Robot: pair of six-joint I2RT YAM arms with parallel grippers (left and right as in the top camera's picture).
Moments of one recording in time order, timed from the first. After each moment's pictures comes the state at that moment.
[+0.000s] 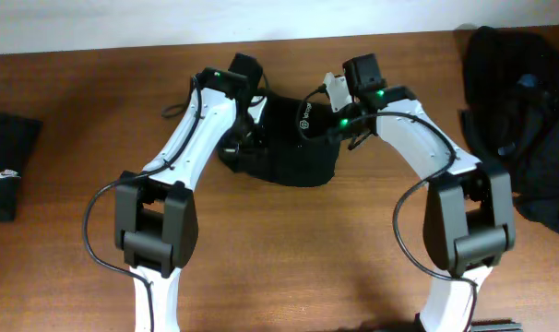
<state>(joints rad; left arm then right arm) -0.38 2.20 1.94 -1.24 0.21 -0.19 0.22 2.03 1.54 -0.66 -0.29 -0.04</state>
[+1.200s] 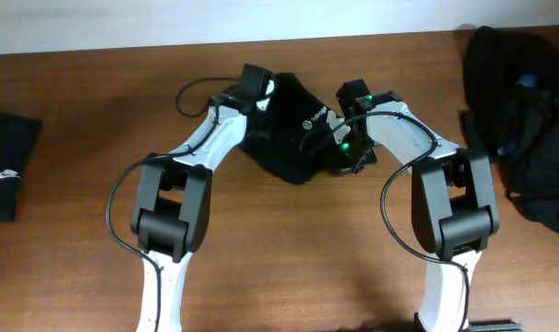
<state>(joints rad) -0.39 2.35 1.82 -0.54 -0.09 -0.01 0.22 2.14 1.55 -1.00 -0.26 0.00</state>
